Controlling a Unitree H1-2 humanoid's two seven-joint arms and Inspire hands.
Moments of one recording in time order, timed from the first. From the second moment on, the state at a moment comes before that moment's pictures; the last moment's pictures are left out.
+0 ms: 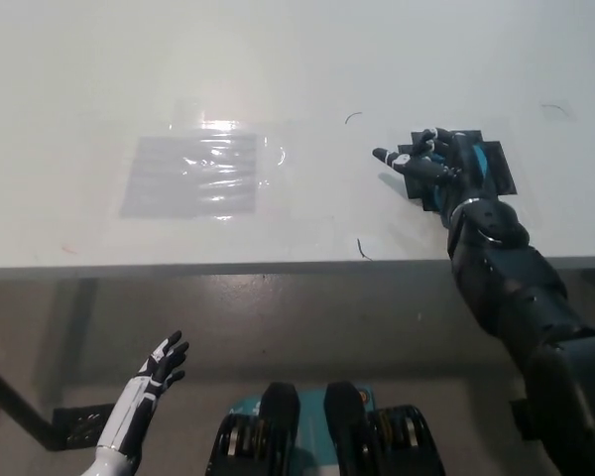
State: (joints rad) left_arm -0.03 0.17 -0.03 0.26 0.02 -0.25 -0.10; right_arm -1.08 -0.05 -0.13 1.43 0.19 -0.21 -0.12
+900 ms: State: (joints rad) left_arm -0.03 0.17 -0.02 0.26 0.02 -0.25 -0.10; right_arm -1.06 0.07 -0.23 1.41 0.21 -0.26 -0.07
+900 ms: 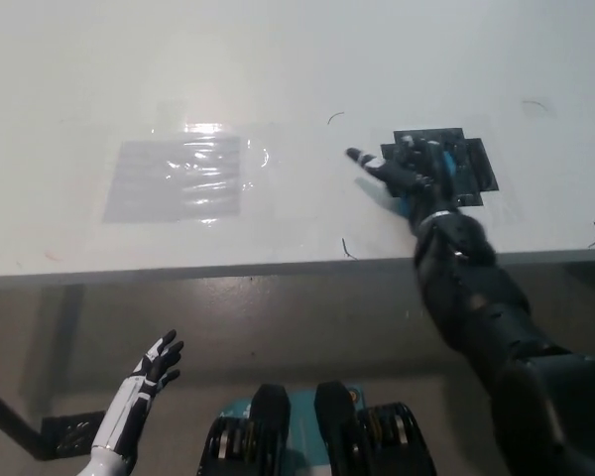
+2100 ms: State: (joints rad) left_arm -0.03 0.17 0.00 0.26 0.03 -0.26 -0.10; right_arm -1.03 0.00 -0.27 1.41 0.24 -0.27 0.06
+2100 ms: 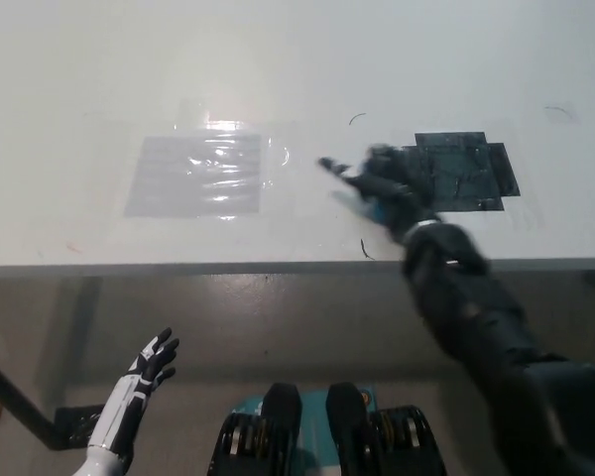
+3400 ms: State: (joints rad) left_arm -0.03 0.17 0.01 0.28 0.02 -0.27 -0.10; right_arm -0.94 -0.28 -0.40 1.40 0.34 -0.29 0.08
